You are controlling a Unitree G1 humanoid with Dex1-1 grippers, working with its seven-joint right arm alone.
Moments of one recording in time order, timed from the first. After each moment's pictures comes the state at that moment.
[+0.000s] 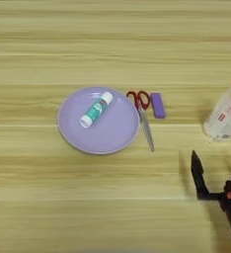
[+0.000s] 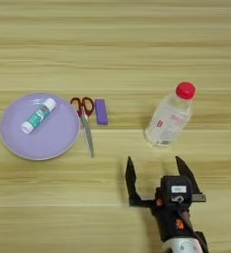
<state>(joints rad) 0.59 -0.11 -0.13 -0.31 0.10 -0.25 0.23</state>
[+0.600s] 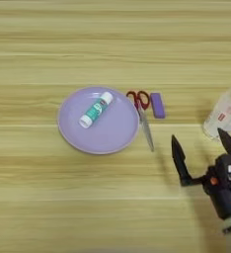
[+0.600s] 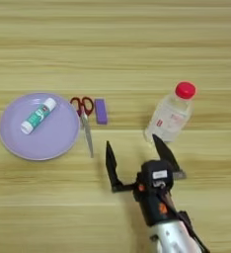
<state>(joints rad) 0.46 -0.11 -0.07 -0.32 0.06 -0.27 0.27</state>
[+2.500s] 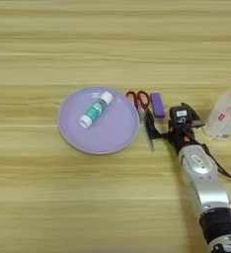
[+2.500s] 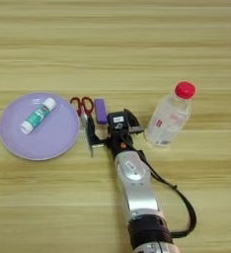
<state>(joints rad) -0.15 -0.12 -0.06 0.44 -0.05 -0.19 0.09</state>
